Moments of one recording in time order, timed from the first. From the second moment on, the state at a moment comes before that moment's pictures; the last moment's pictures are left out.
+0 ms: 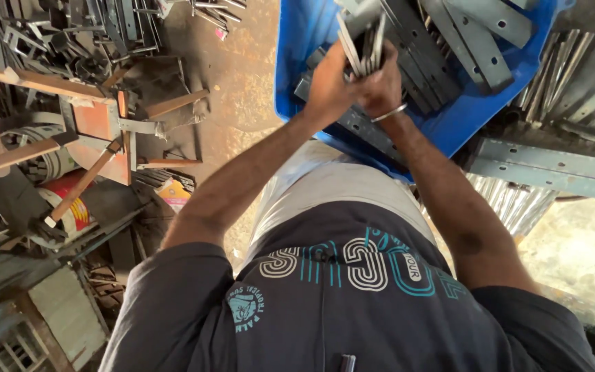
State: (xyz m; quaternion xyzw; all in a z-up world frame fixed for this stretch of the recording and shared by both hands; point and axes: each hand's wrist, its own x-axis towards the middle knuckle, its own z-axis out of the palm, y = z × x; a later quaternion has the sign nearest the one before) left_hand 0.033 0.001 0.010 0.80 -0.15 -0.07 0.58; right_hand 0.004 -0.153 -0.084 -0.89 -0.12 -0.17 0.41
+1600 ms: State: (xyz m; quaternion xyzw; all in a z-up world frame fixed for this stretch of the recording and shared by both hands) left_hand 0.054 0.040 -0.081 0.79 -0.40 -0.36 0.28; right_hand -0.052 -0.128 -0.050 -0.95 -0.14 0.20 0.22
